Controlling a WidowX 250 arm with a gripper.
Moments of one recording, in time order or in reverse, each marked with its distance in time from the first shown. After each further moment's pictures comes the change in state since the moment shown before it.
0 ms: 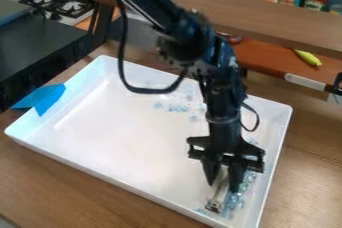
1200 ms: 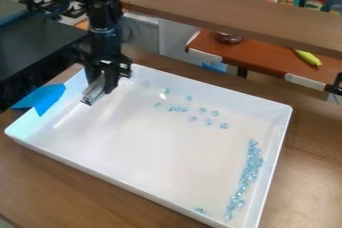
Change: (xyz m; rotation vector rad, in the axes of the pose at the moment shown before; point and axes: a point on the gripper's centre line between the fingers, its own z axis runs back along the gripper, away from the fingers) arm 0.059 0.231 0.090 0.310 -0.057 0.098
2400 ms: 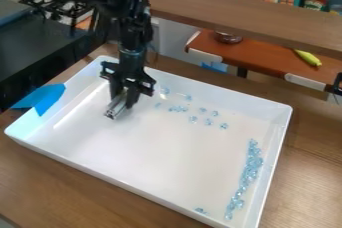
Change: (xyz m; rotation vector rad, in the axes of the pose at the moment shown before) arm 0.021 -0.035 -0.036 0.076 0.026 -0.027
